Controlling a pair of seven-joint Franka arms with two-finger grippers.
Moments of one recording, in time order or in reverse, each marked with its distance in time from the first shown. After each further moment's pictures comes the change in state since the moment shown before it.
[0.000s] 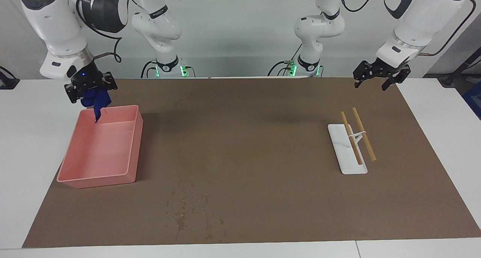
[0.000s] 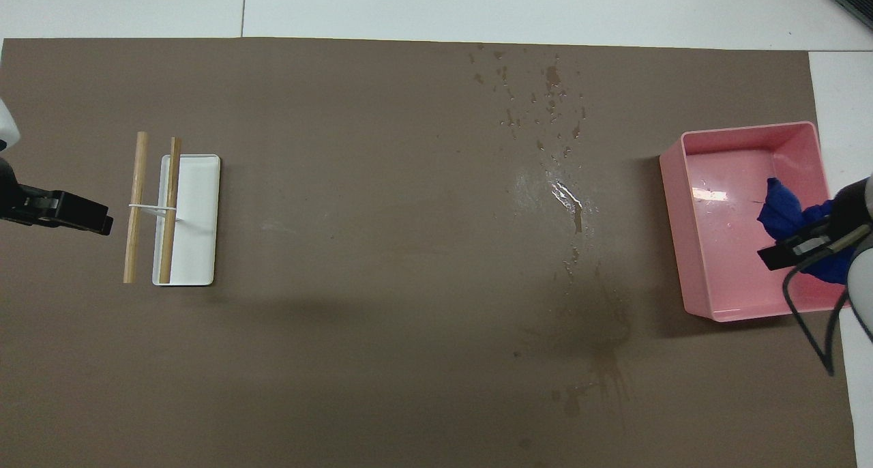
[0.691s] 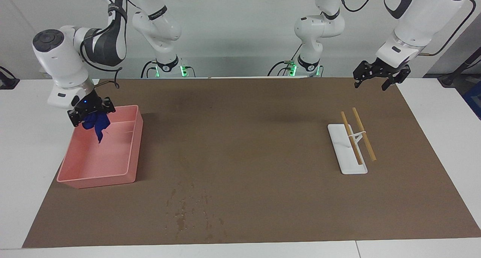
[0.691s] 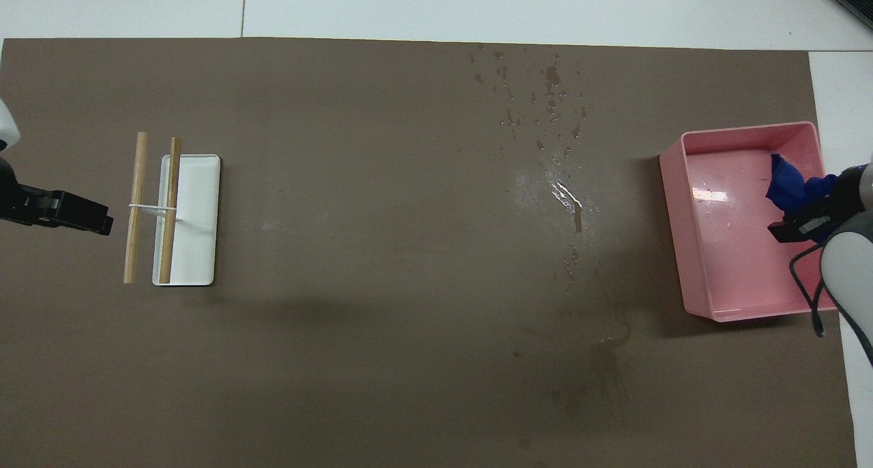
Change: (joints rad) left arm 0.000 0.000 0.000 0.000 0.000 0.000 0.000; right arm -0.091 0.085 0.001 -0.186 -0.006 0.249 -0.034
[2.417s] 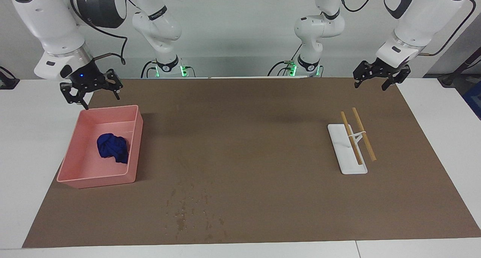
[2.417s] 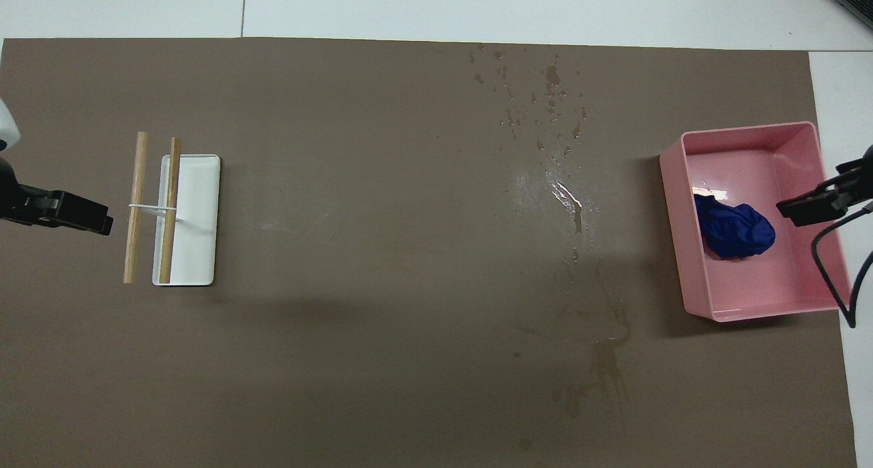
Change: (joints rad) left arm 0.000 0.000 0.000 0.000 0.000 0.000 0.000; right arm 0.064 -0.011 0.110 0.359 0.097 -0.350 0.264
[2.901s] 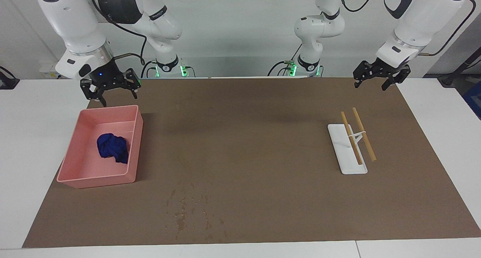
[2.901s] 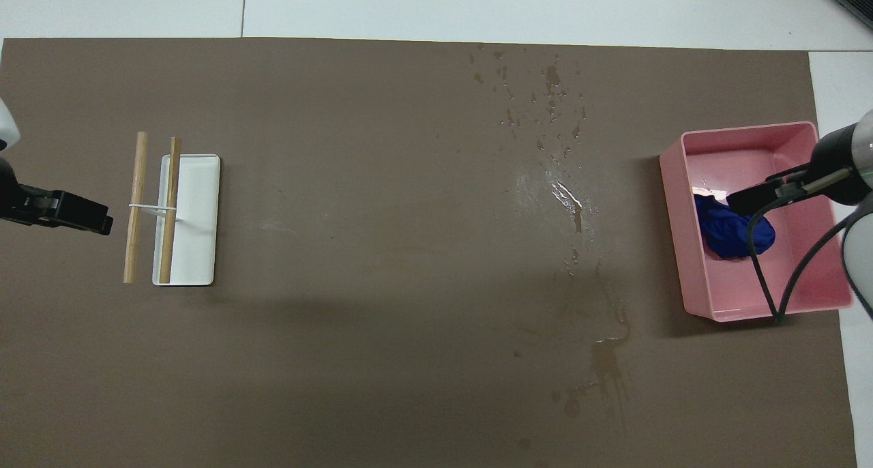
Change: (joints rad) left arm 0.000 0.000 0.000 0.000 0.000 0.000 0.000; right arm 0.054 0.003 0.004 0.019 0.000 -0.022 0.147
